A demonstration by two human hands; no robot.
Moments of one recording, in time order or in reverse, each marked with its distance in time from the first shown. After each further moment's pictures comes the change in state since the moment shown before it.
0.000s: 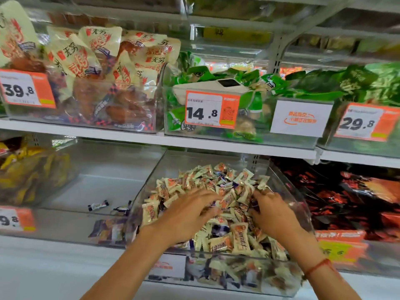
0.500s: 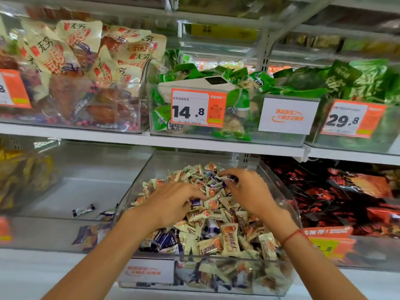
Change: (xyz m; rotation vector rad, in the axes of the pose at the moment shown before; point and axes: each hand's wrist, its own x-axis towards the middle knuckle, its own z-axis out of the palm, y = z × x) left_hand 0.021 -0.015 -0.021 0.186 -0.029 0.063; right_hand 0.032 -0.021 -0.020 0.354 0.262 -0.201
